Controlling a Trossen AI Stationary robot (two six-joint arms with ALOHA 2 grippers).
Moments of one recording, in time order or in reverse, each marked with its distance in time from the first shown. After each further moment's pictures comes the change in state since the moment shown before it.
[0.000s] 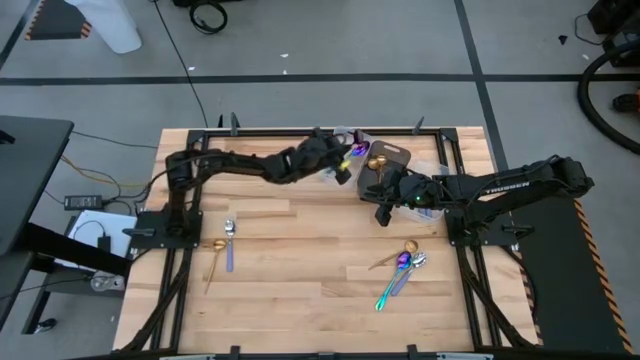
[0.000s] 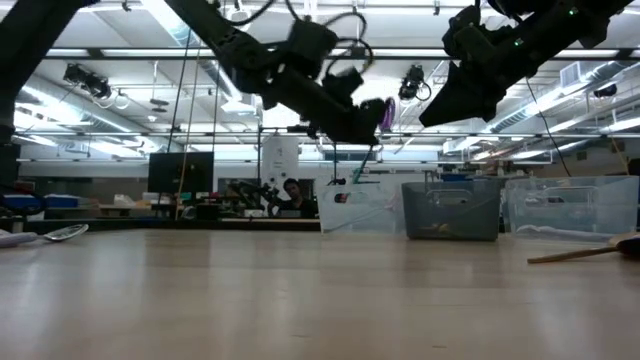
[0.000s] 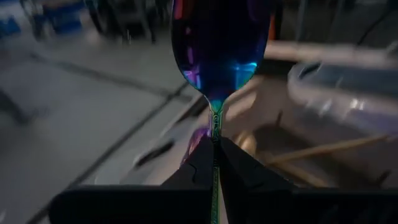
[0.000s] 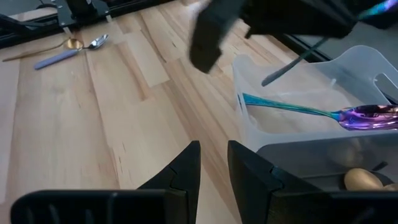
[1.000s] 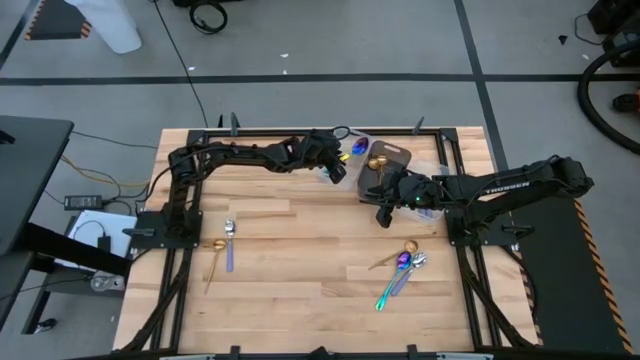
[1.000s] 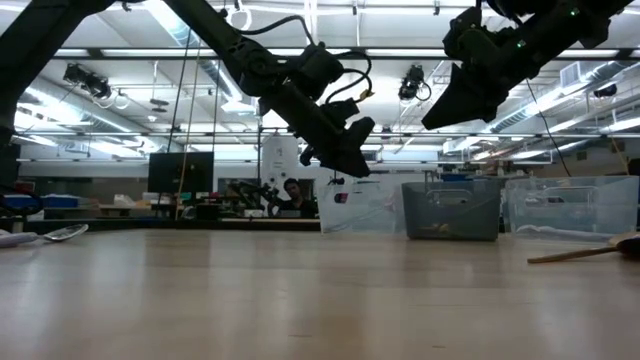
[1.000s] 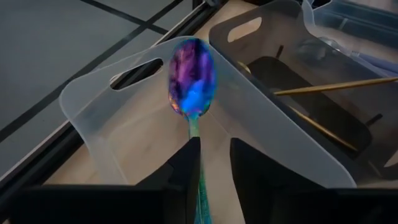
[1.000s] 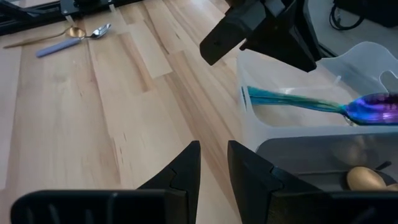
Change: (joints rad) left arm 0.075 0.033 0.077 -0.322 0.193 -0.169; right arm 0.001 0.000 0.000 -0.023 -0.019 -0.018
